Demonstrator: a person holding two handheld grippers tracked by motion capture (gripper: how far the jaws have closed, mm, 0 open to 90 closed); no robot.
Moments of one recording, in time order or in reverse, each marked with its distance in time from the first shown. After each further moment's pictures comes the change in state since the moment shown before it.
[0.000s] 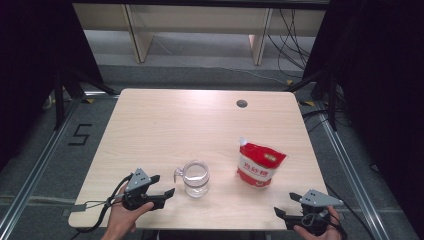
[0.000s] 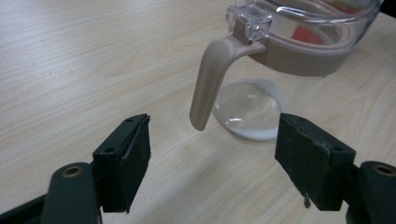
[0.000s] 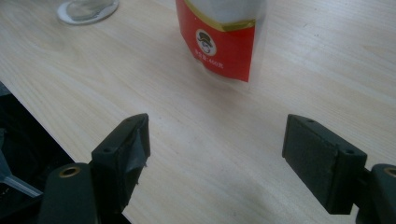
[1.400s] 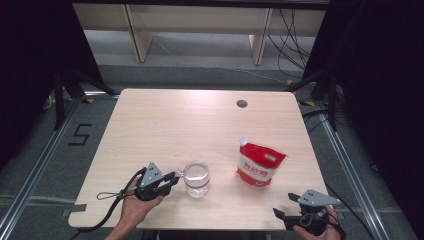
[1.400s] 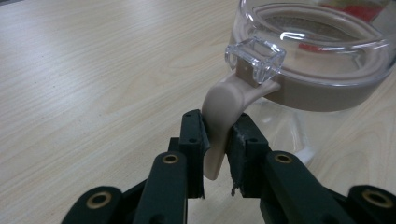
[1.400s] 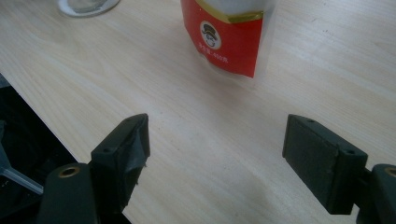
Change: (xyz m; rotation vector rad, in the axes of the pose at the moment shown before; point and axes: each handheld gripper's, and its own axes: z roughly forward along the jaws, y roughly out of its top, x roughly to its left) left arm -0.007 0.013 0.027 -0.023 0.025 0.110; right arm -0.004 -0.001 0.005 0.011 0.012 -0.058
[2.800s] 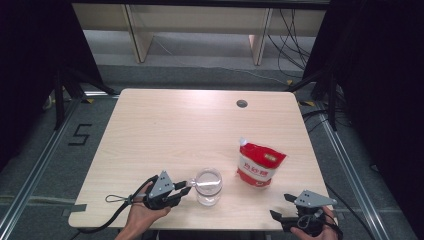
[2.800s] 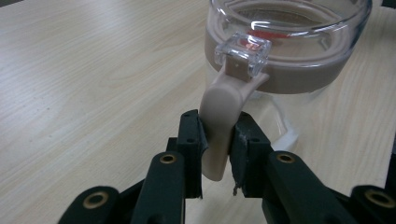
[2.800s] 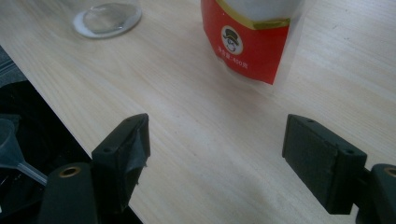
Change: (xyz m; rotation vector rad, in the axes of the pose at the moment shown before) left arm -0.031 0.001 0.003 0.003 -0.126 0.091; right arm 0.007 0.003 0.003 0.002 0.031 -0.024
